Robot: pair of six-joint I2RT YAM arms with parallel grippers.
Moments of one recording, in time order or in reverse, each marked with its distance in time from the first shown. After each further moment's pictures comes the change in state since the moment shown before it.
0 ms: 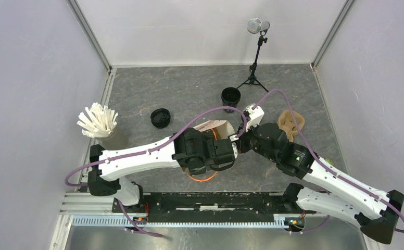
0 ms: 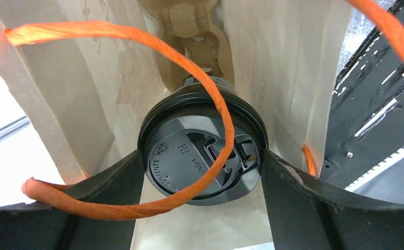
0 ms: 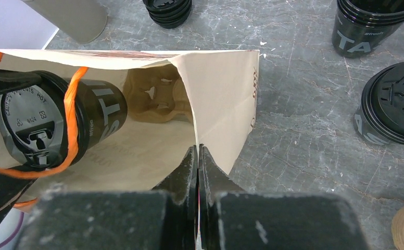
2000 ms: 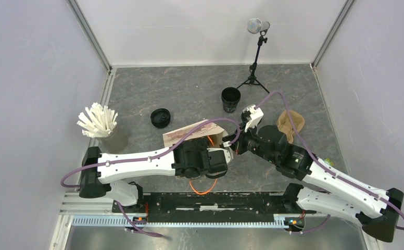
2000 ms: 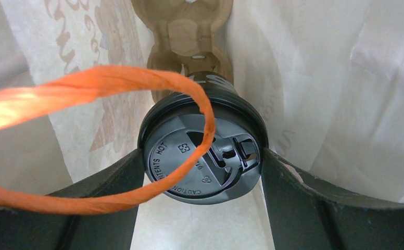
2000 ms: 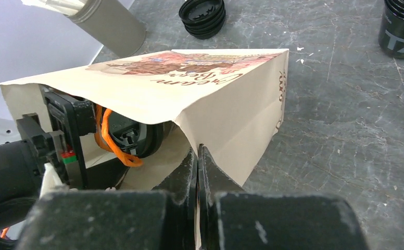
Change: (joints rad) left arm 0.000 -0.104 -0.361 0.266 -0.133 -0.027; right arm 0.035 -0.010 -0.028 0.096 -0.034 0.107
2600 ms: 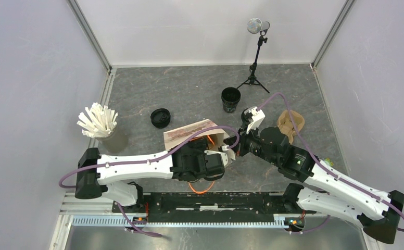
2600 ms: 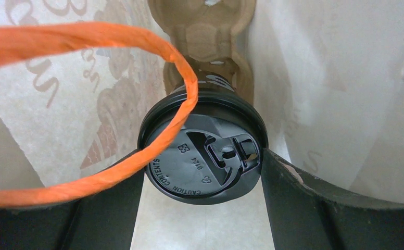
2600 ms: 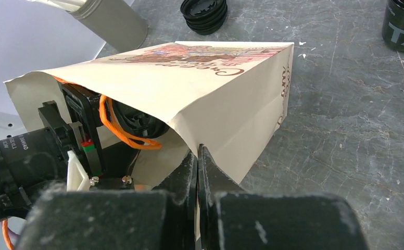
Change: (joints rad) left arm 0.000 -0.049 -0.141 0.125 -0.089 0.099; right arm 0.006 -0.033 -0.024 -0.008 -0.011 0.019
